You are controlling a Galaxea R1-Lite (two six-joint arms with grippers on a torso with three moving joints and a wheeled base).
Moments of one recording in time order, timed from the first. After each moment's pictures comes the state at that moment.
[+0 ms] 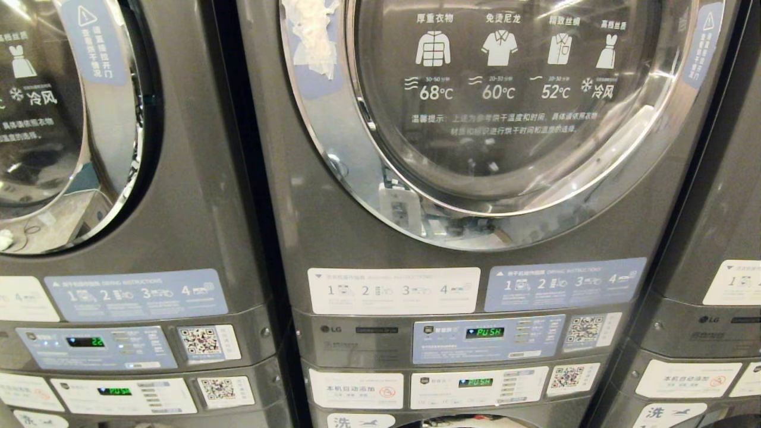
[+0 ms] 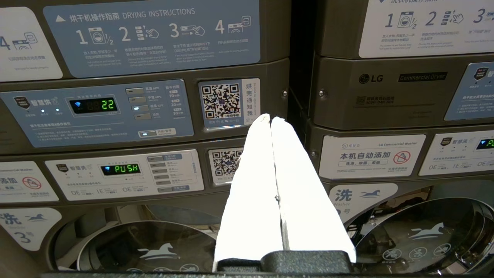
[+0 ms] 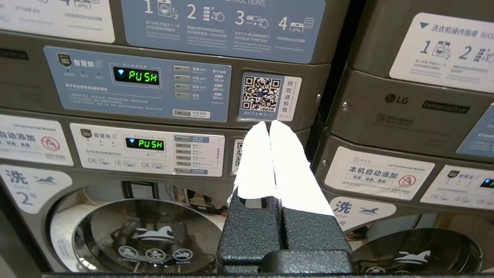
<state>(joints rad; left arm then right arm) 0.00 0.00 0.00 0.00 -0.02 0.06 0.00 0.00 0.00 0.01 0.02 -0.13</state>
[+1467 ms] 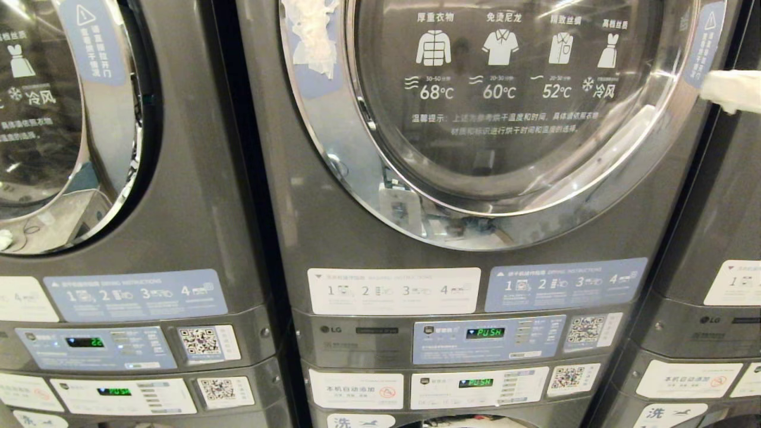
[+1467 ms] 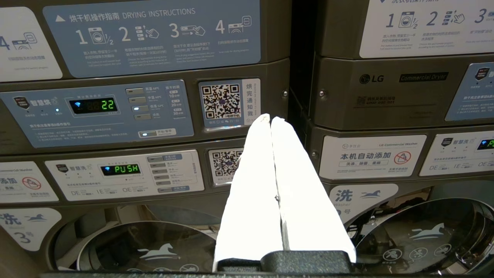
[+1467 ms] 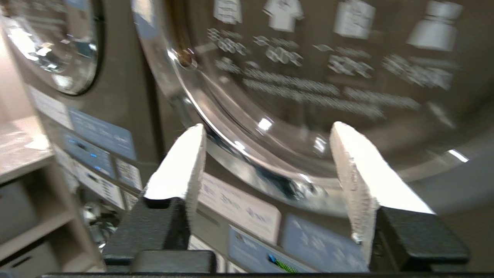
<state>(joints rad) 0.00 0.00 0.00 0.00 -0.02 0.06 0.40 1.12 -1.13 -0.09 0.22 0.06</state>
